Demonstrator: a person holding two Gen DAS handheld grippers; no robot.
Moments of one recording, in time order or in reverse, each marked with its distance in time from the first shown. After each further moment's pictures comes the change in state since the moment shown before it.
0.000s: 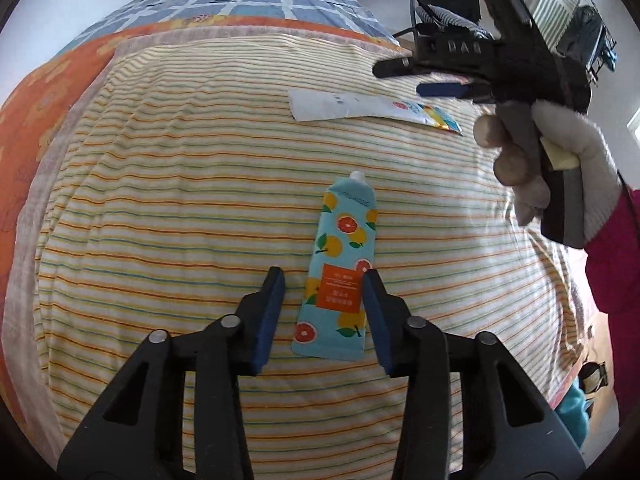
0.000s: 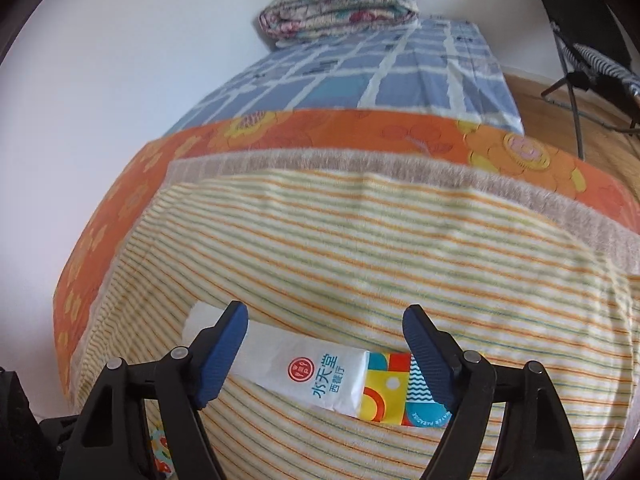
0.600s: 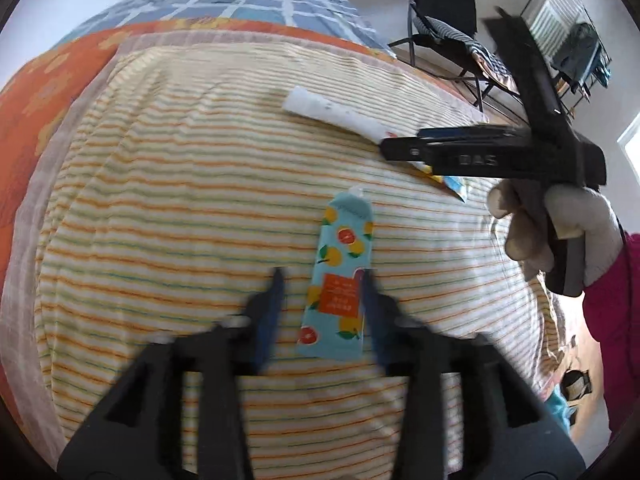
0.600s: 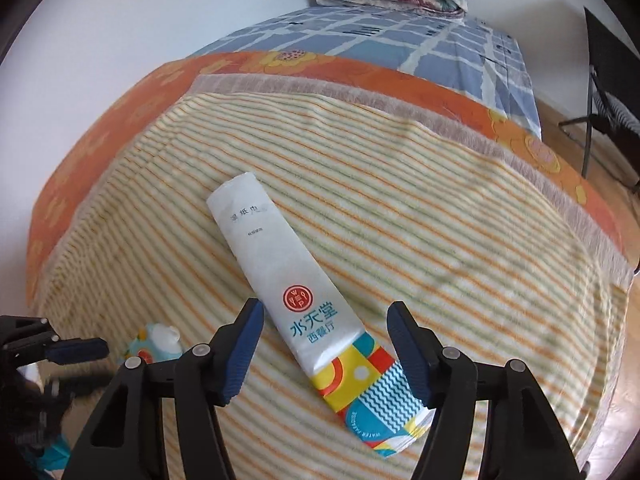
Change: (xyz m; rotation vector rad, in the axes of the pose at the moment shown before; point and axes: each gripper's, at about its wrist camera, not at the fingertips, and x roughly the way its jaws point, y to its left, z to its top) left arm -0.010 0.007 0.007 -0.016 -0.024 -0.048; right arm -0.002 0.040 -0.043 -0.239 0.121 -0.119
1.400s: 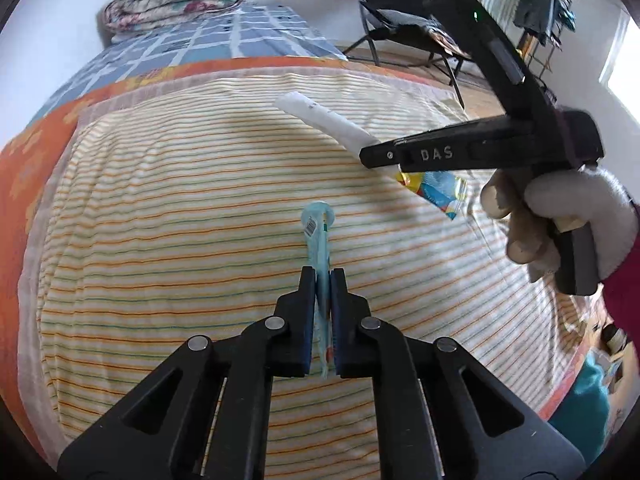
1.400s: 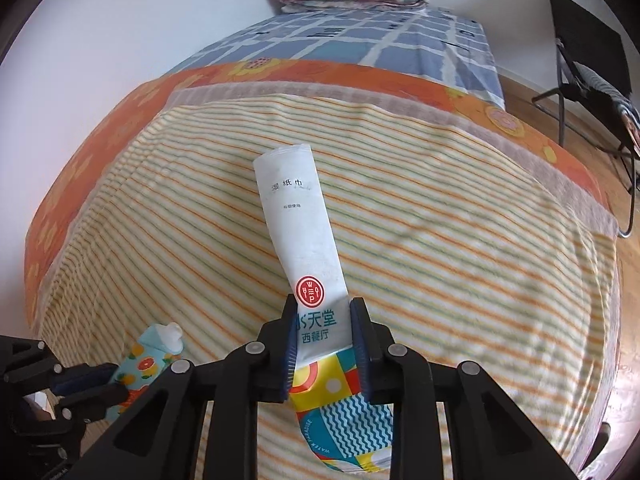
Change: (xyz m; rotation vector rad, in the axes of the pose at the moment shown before) left arm 0.007 -0.055 -0.002 0.232 -0.053 0.047; right arm -0.017 -0.019 -0.027 0.127 -0.024 -0.023
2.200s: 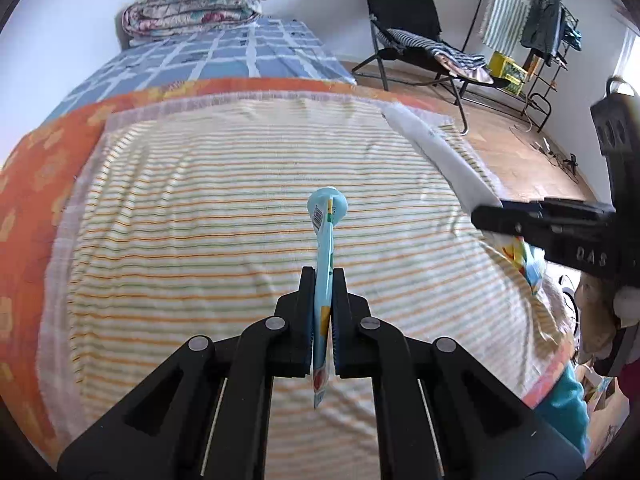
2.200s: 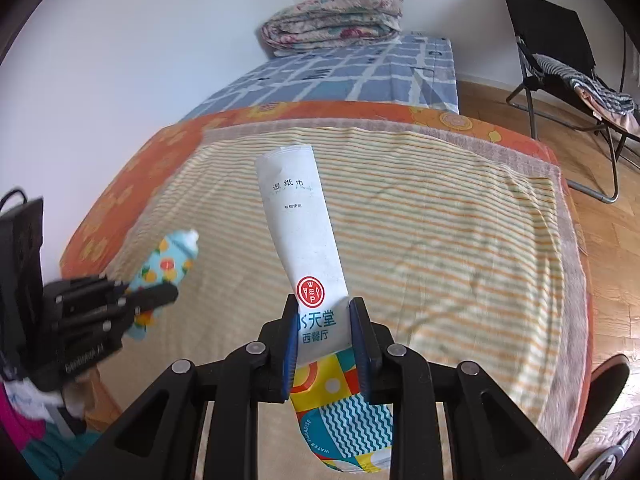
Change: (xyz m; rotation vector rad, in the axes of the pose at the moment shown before) left arm -0.059 0.006 -0.001 -0.064 -0.057 -0.003; right arm -0.112 0.011 -0.081 0.098 -0.144 0.052
